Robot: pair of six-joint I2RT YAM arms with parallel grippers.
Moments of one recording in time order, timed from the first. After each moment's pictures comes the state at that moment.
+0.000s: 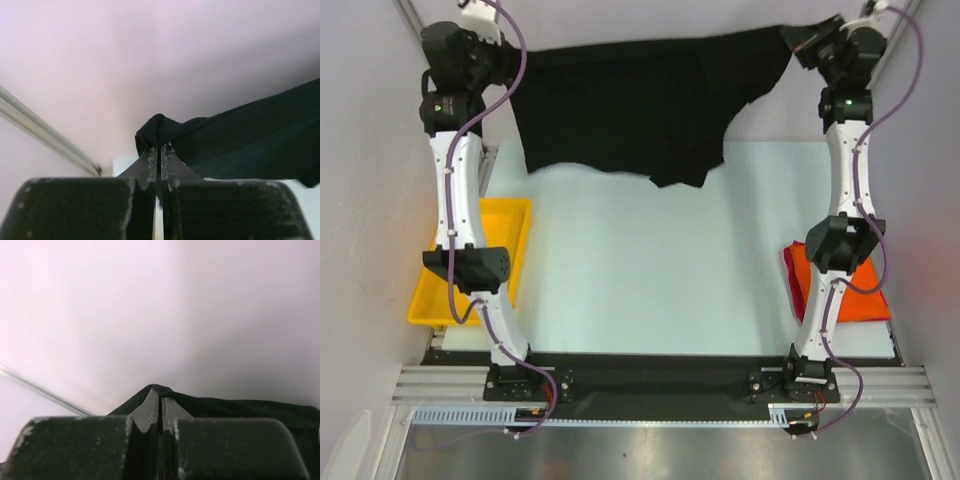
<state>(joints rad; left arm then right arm) 0.05 2.02 2.58 -0.69 0.19 0.20 -0.09 2.28 2.60 -0.18 -0.38 0.90</state>
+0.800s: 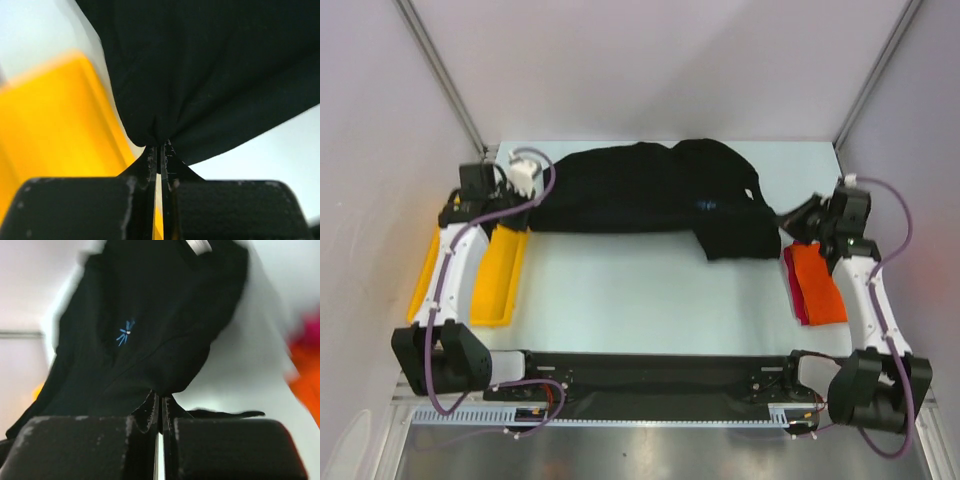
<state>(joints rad) 0.09 1.33 1.28 -0.71 0.34 0.40 -0.16 1.16 0.96 -0.33 -0.36 0.70</state>
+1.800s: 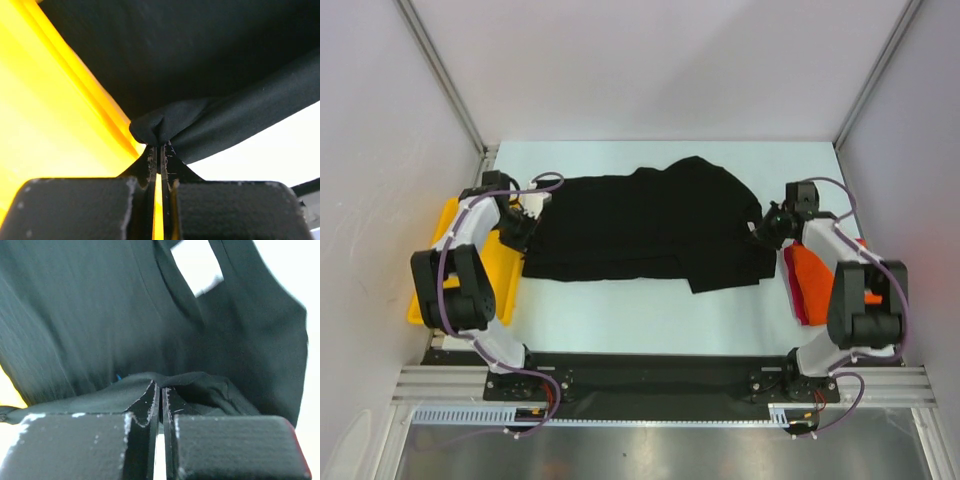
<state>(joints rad) 0.14 1.65 1.24 -0.93 0.22 0.58 0.00 1.53 0.96 -0.39 -0.28 0.62</state>
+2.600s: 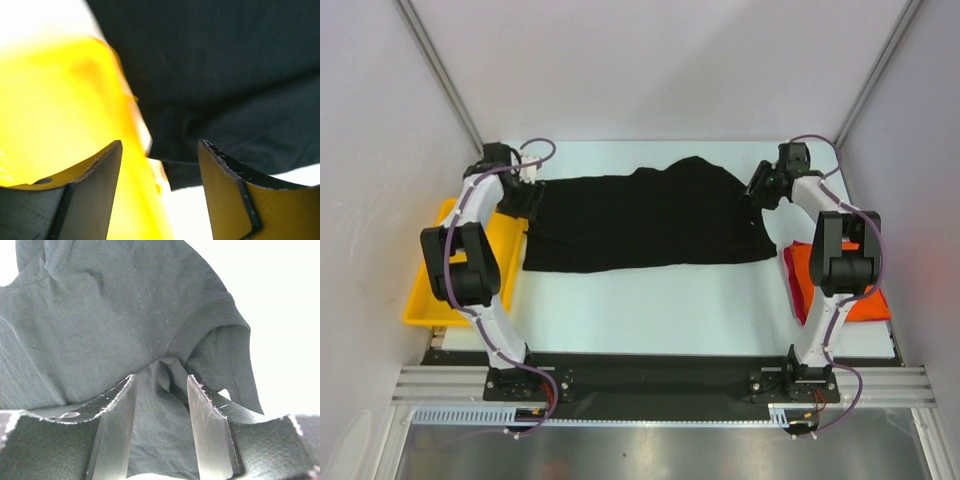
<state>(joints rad) 0.12 1.89 1.51 -0.81 0.14 0.35 0.00 1.98 1.47 -0.36 -0.25 0.49</state>
